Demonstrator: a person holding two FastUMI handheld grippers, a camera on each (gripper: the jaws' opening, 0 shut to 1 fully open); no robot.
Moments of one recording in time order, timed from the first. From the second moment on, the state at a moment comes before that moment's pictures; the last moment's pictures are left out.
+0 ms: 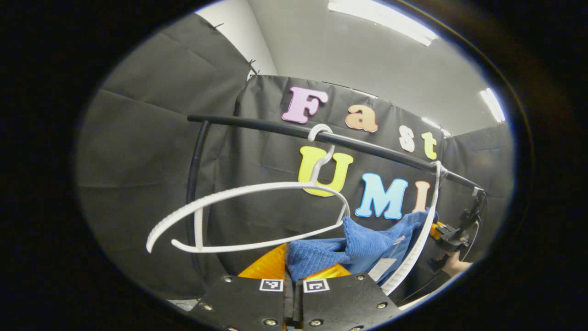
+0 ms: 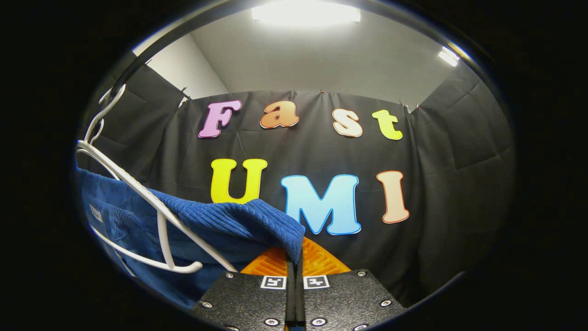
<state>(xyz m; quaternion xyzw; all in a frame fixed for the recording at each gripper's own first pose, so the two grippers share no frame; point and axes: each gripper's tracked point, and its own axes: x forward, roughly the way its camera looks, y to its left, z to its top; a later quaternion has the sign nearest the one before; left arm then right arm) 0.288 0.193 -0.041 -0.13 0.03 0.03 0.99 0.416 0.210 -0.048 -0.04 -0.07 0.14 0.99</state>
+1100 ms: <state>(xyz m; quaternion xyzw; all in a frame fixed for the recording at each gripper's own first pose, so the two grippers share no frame) 0.259 0.189 -0.166 -0.24 0.10 0.06 0.96 0.422 0.205 -0.064 -0.09 -0.03 0.13 0.99</state>
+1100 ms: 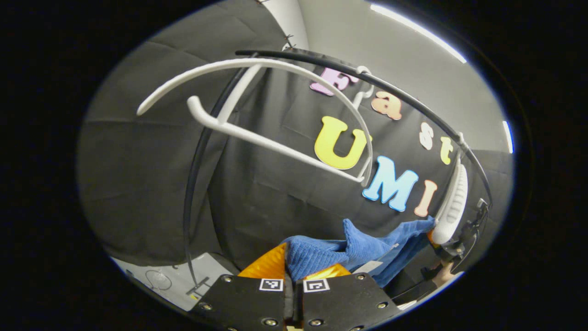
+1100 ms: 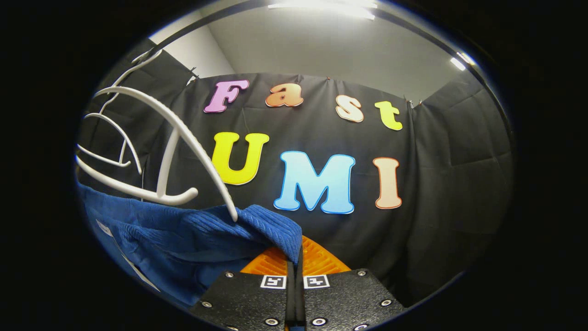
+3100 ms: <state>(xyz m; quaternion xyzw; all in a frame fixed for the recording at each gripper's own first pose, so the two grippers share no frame) 0.043 0.036 -0.171 -0.08 0.18 0.03 0.98 0.176 0.123 -0.103 -0.02 0.17 0.20 0.96</state>
